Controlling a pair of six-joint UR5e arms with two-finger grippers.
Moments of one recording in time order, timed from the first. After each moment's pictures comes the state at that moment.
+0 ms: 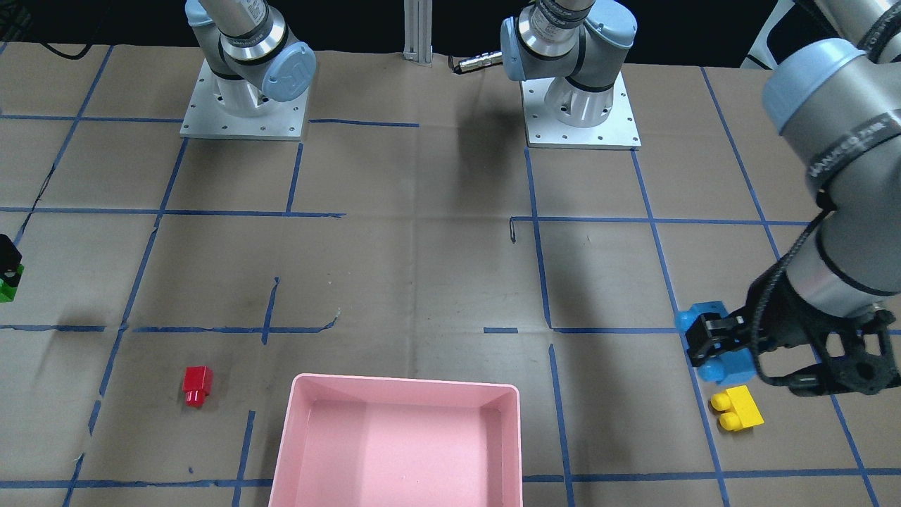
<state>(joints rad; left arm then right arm) -1.57 -2.10 -1.05 -1.47 1.56 -0.06 0.95 -1.29 1.66 -2.09 -1.55 -0.80</state>
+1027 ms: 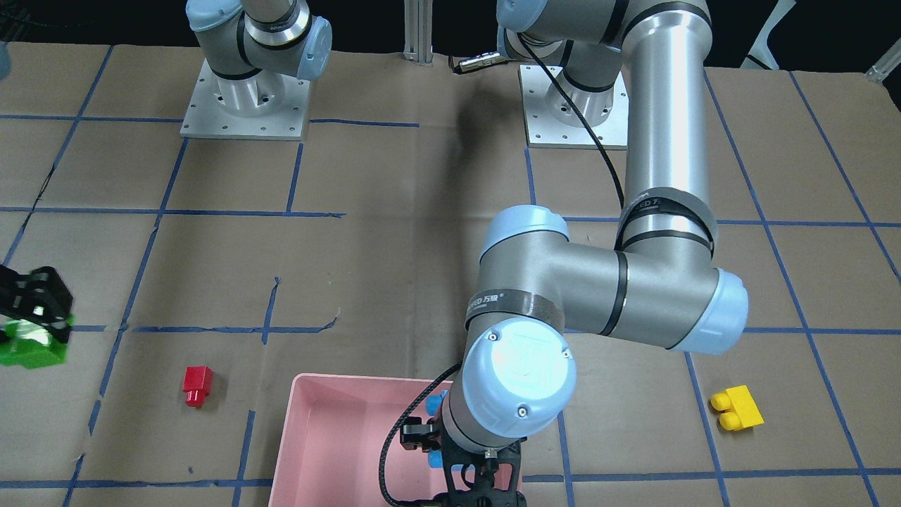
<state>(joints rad) -1.80 -2.43 -0.81 -1.42 1.47 -0.24 1.40 -1.25 1.43 -1.91 -1.41 -0.33</state>
